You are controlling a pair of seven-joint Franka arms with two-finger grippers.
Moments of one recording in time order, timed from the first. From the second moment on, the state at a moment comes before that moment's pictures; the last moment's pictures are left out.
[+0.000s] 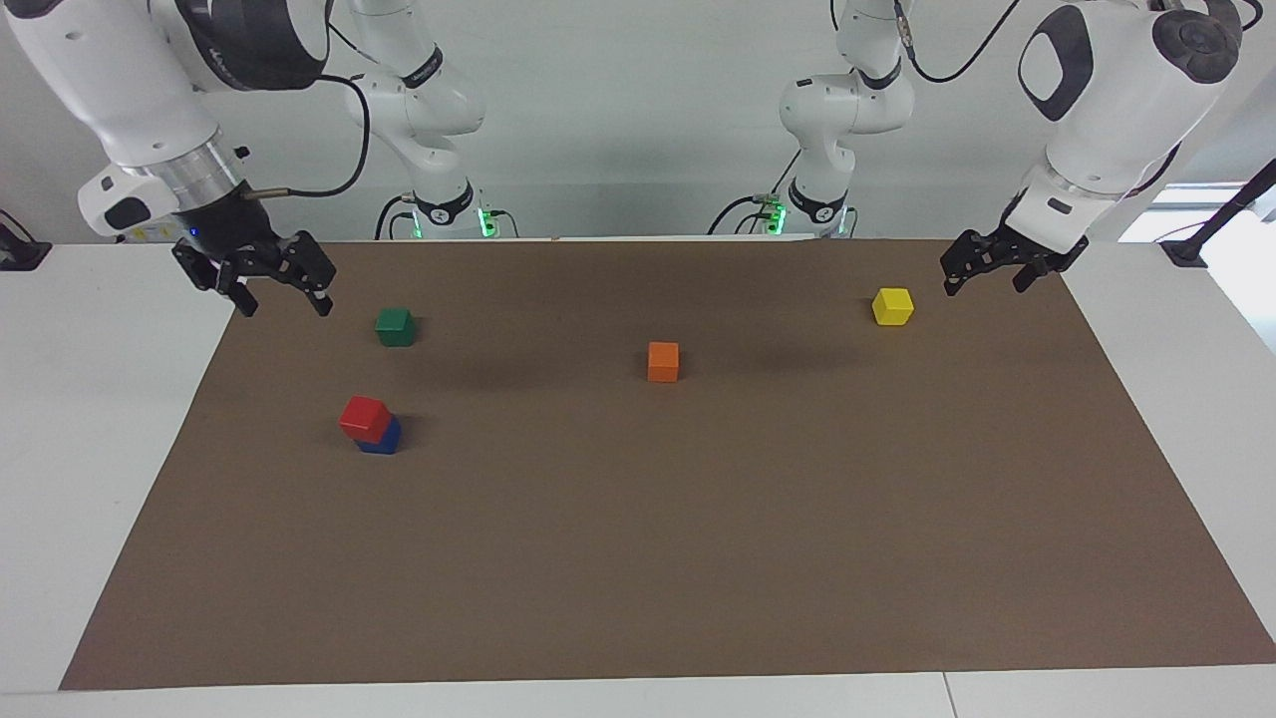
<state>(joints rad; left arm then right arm) -0.02 0.02 -0.02 -1.61 0.01 1.54 0.00 -0.08 0.00 0.01 -1.59 0.09 1.67 0.04</state>
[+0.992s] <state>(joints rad) -0.02 0.00 -0.07 -1.62 0.01 1.53 0.00 -0.08 -0.02 0.01 -1.60 -0.02 1.58 0.02</state>
